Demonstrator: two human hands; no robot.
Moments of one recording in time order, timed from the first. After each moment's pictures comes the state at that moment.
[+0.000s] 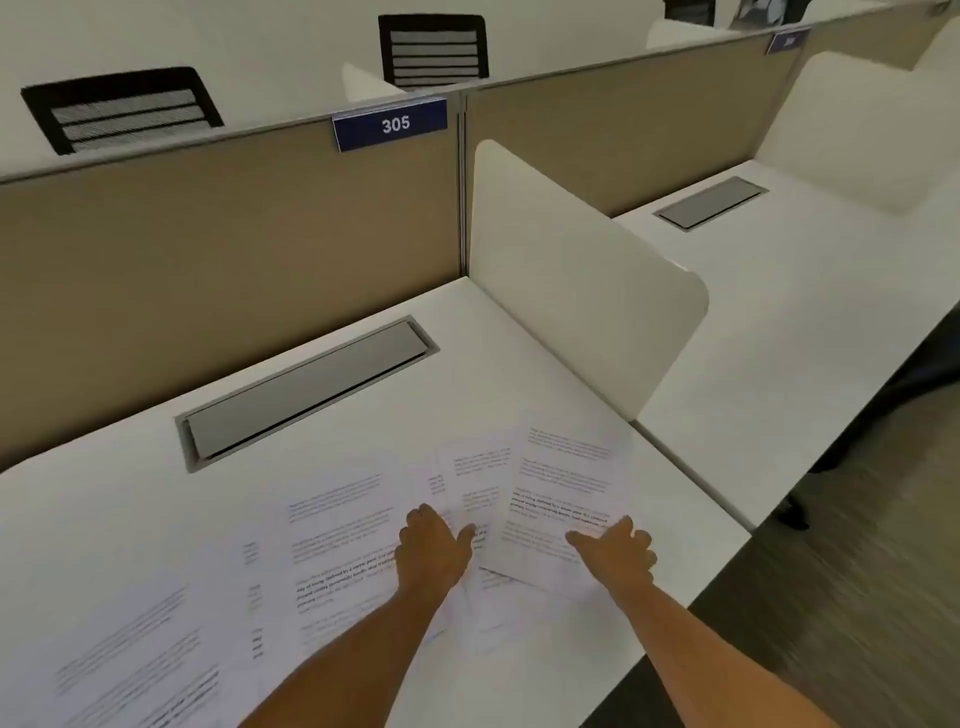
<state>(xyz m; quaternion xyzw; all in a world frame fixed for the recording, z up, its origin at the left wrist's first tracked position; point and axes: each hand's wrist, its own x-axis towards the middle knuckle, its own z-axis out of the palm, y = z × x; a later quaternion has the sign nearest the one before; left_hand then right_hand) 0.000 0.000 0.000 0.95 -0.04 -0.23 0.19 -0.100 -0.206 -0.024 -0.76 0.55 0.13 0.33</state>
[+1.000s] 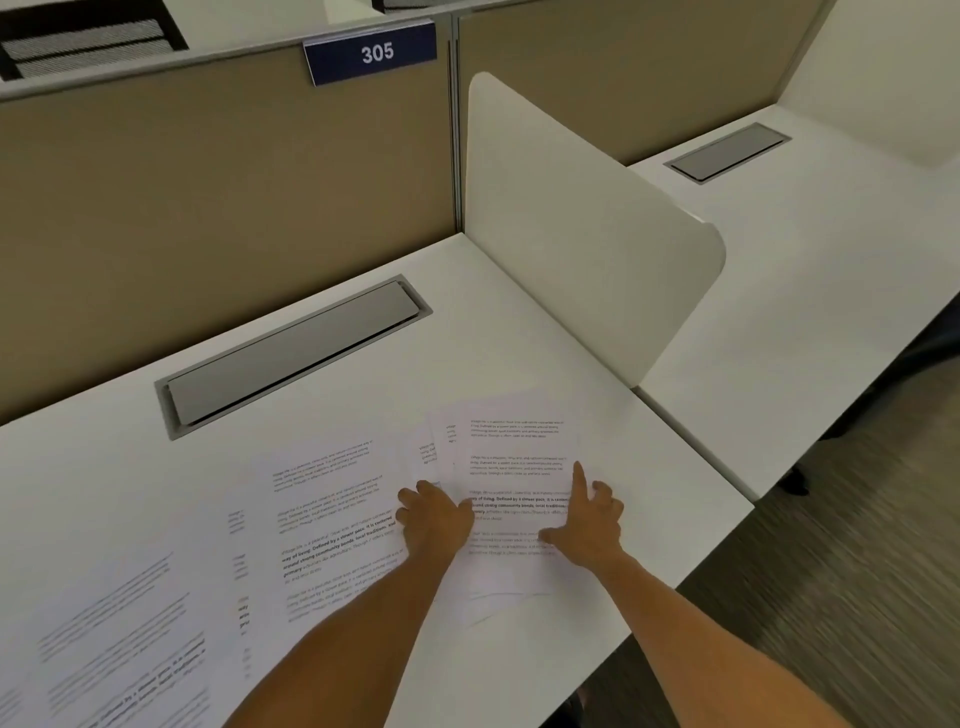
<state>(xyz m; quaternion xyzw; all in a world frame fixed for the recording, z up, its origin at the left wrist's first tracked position) 0.006 -0.029 -0.027 0.93 0.06 -0.28 0.22 -0.090 -0.201 -0.058 -0.88 0.37 0.18 0.25</state>
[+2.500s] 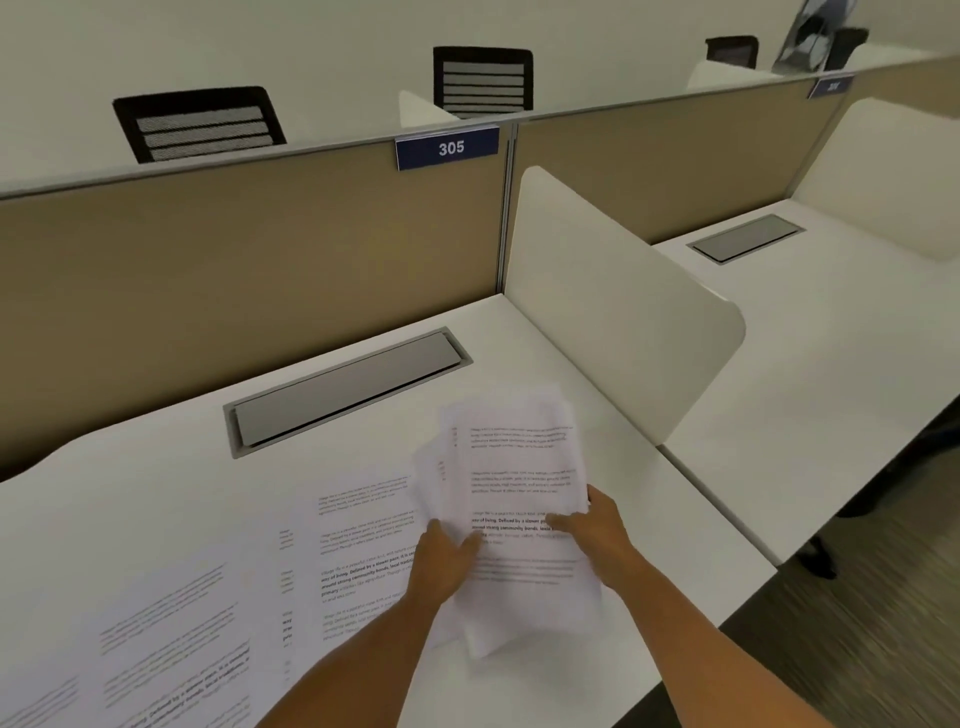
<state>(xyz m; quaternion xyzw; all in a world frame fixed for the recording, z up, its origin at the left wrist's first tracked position) 0.003 0.034 -0.011 0.86 0.04 -0.29 0.41 -0.059 -0.175 0.029 -0.67 0.36 0.02 0.65</state>
